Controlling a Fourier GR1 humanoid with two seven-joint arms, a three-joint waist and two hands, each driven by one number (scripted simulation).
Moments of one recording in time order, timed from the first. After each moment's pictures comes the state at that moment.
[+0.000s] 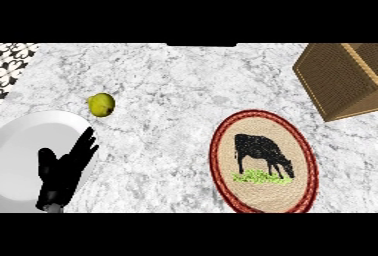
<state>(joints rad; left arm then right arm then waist) 0.07 0.33 -0.15 -1.50 0.21 0.14 0.20 -0.82 -0.61 -0.44 -1.04 0.21 0.26 0.23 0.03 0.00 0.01</state>
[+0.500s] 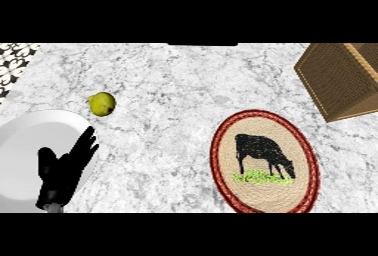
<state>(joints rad) 0.07 0.33 -0.14 -1.49 0.20 0.12 0.20 -0.81 -0.70 -0.39 -0.81 0.36 0.15 0.04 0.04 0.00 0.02</state>
